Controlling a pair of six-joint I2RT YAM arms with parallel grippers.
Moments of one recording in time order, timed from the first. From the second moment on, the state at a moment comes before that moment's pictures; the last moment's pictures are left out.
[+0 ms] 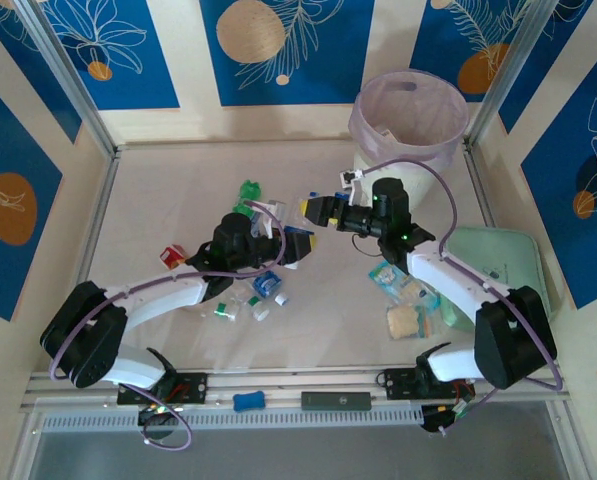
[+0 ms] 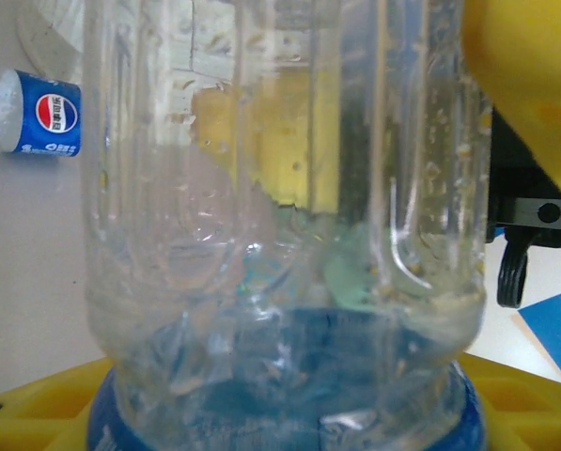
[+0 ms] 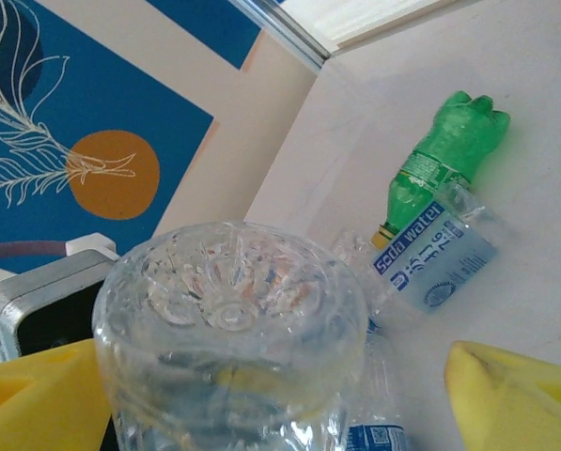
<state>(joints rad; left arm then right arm) -0.71 1.40 0.74 0.43 0.42 -0.67 0.44 1.35 0.86 0.20 -0.62 0.72</state>
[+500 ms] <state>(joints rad) -0.71 1.42 0.74 0.45 0.45 -0.67 0.47 1.42 0.91 0.23 -0.67 0.74</state>
